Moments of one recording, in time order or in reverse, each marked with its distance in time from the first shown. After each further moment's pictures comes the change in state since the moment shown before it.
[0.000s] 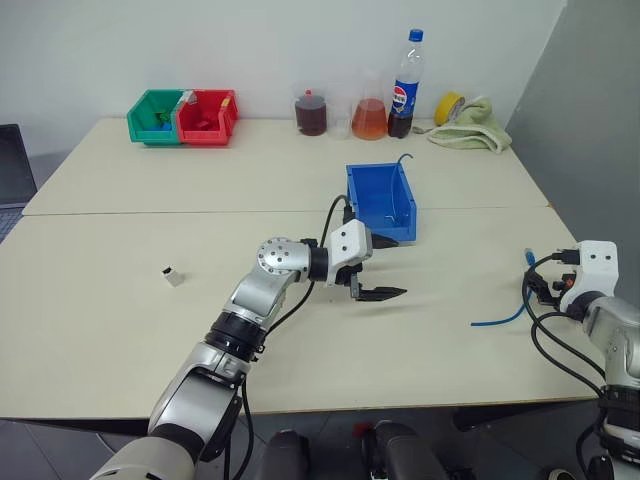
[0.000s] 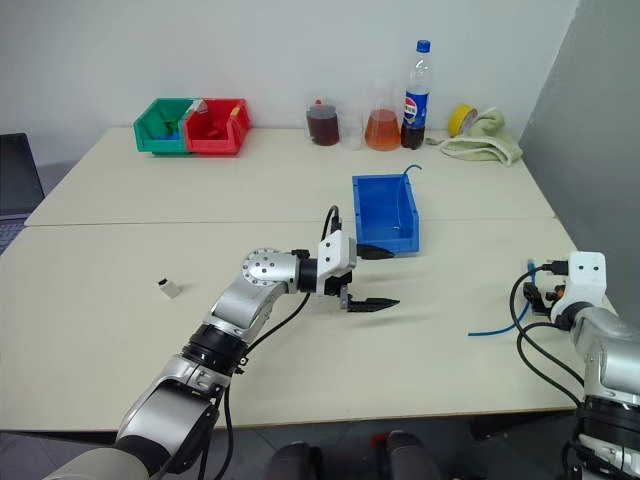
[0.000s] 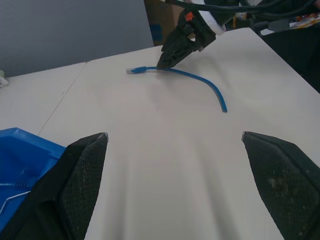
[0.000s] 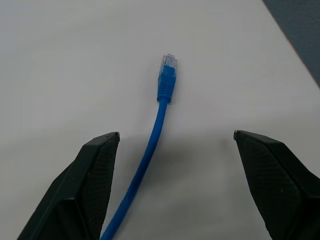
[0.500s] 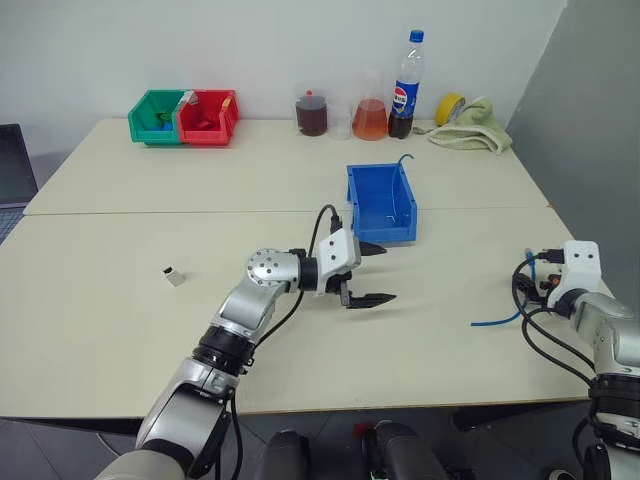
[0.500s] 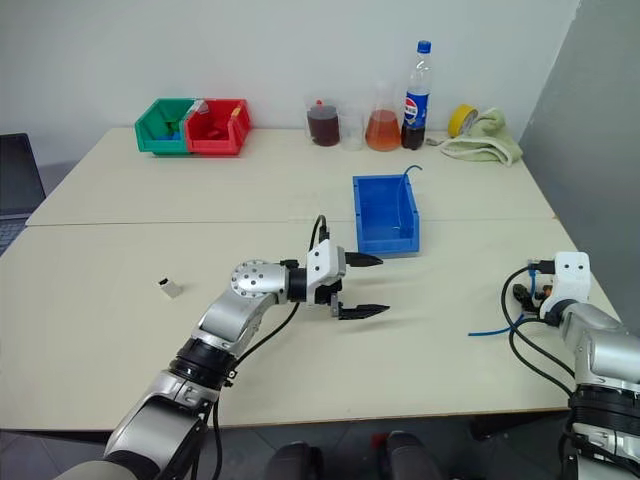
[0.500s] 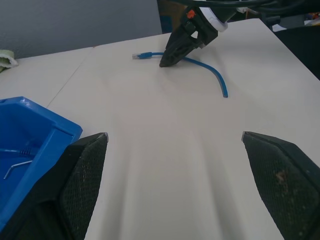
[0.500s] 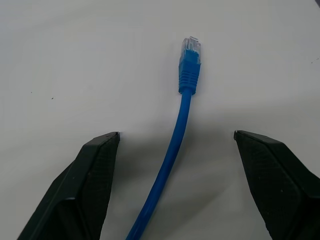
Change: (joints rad) left arm 0.084 0.050 0.015 -0.102 -0.002 0.048 0.034; right arm -0.025 0.013 0.055 0.060 0.002 -0.009 -0.045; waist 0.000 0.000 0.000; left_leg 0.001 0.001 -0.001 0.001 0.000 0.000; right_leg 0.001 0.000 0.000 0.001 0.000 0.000
